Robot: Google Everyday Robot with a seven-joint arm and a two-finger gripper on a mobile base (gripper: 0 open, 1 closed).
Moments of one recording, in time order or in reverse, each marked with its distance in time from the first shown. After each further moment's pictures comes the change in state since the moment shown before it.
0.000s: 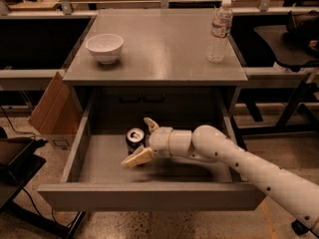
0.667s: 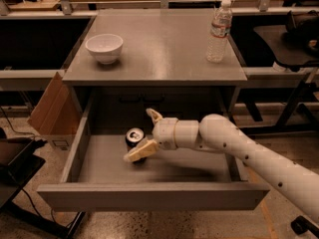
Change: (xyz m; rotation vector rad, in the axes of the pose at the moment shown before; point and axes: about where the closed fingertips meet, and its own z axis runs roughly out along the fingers) arm -0.038 0.003 -0.024 -0.015 0.003 -0.040
